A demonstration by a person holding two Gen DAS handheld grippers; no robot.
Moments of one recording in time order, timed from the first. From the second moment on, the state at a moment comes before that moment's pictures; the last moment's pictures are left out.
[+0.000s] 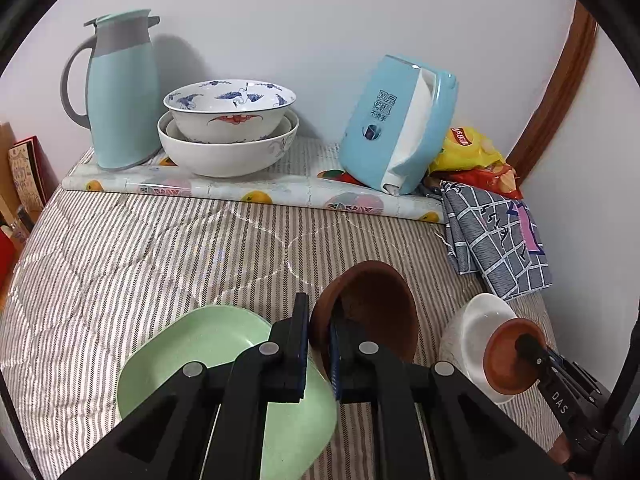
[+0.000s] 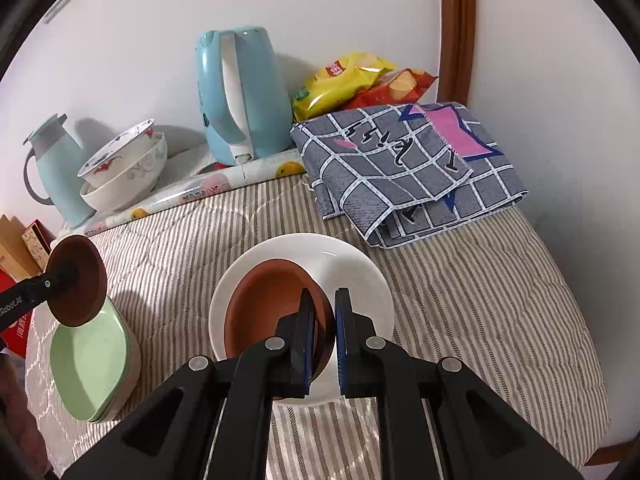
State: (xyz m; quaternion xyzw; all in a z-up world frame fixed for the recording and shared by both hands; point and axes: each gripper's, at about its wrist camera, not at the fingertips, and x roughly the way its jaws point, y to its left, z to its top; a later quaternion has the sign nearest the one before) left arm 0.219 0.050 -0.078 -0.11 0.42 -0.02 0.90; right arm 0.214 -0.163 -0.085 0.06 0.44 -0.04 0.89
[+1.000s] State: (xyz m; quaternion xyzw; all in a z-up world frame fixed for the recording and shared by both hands) left arm 0.241 0.060 -0.096 -0.12 0.43 -0.01 0.89; right arm 0.242 -0.163 -0.123 0.06 0.48 -0.04 0.87
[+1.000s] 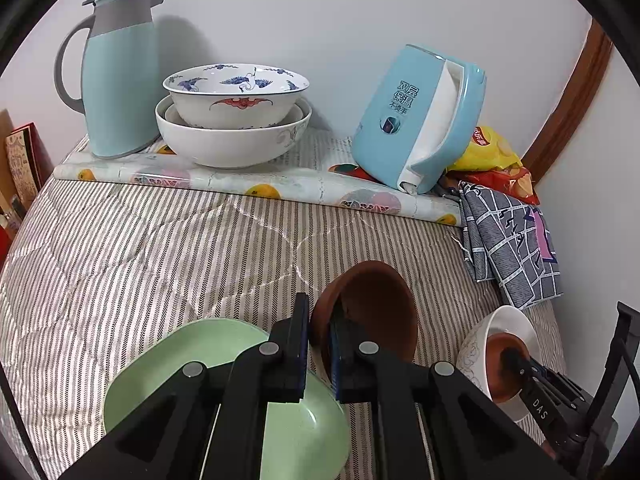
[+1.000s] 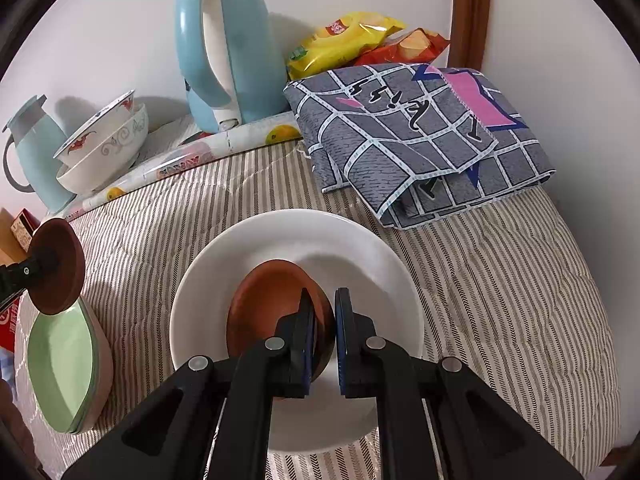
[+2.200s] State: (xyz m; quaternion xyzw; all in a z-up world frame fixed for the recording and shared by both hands) left arm 0.236 0.063 -0.101 -0.13 0.44 -0.02 0.89; right arm 0.249 -0.151 -0.132 -0.03 0.51 -0.07 0.86
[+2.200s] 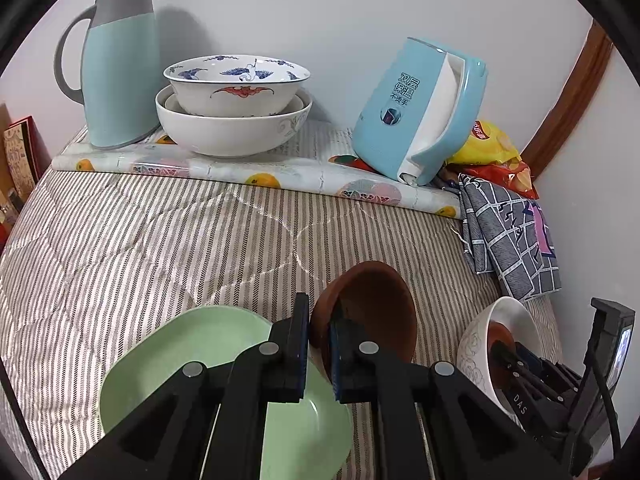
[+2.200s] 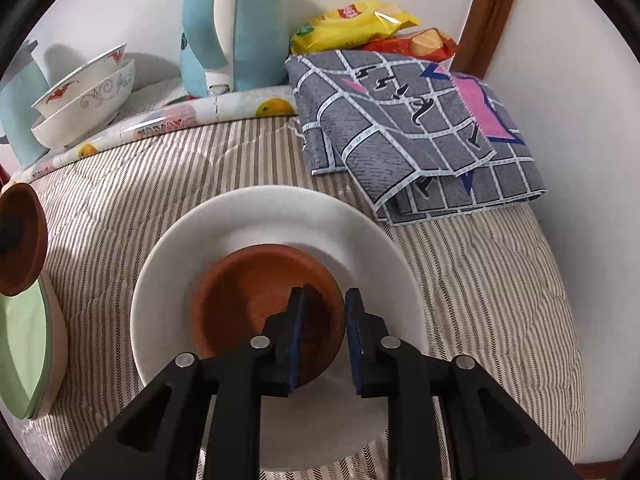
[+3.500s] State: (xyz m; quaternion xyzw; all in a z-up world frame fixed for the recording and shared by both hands) left arm 0.187 -0.037 -0.059 -0.08 0.43 -0.06 0.90; right arm 0.142 -0.236 -0.056 0.05 0.42 -0.10 0.90
